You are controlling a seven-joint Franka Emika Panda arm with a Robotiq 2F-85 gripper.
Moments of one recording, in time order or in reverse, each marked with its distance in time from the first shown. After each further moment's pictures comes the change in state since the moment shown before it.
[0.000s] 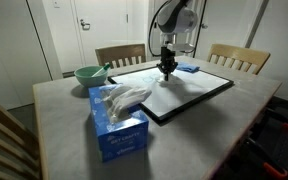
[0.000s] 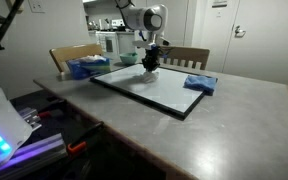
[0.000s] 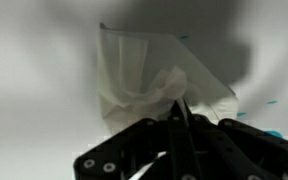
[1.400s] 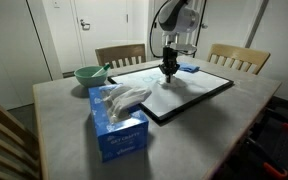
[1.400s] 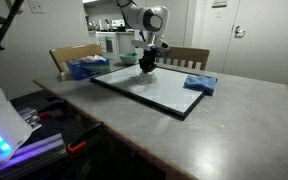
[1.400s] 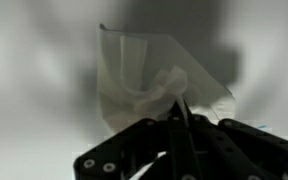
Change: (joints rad) arm -0.026 -0.016 0.018 -0.025 0.062 -0.065 -0.071
